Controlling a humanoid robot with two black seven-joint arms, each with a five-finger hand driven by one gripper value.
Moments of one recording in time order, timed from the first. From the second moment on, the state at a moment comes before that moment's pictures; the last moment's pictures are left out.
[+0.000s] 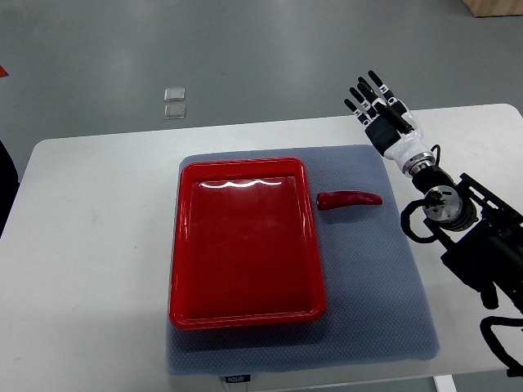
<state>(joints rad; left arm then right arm) -0.07 0.00 -0.06 -0.21 0.12 0.01 0.00 0.68 -0.09 1.04 0.61 -0.12 0.34 0.26</state>
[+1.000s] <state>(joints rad) -0.07 0.00 -0.06 -0.21 0.12 0.01 0.00 0.84 -0.44 0.47 0.98 -1.38 0.31 0.27</state>
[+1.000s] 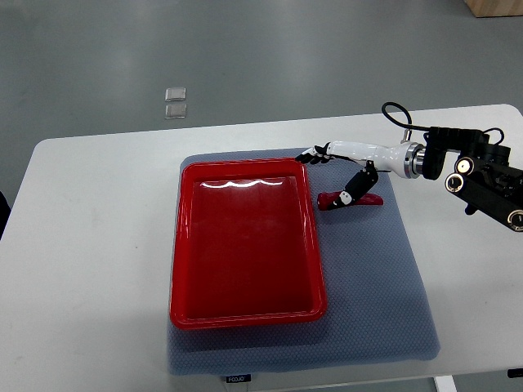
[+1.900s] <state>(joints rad) -0.07 0.00 -0.06 -0.21 0.12 0.01 0.00 0.81 -0.43 0.37 0.93 -1.44 0.17 0.24</state>
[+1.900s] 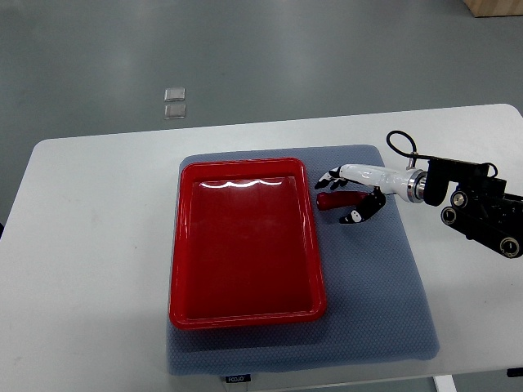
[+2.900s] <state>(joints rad) -0.07 0.00 -0.06 -0.21 0.12 0.01 0.00 0.98 -0.45 0.38 1.05 -1.36 0.25 0.21</state>
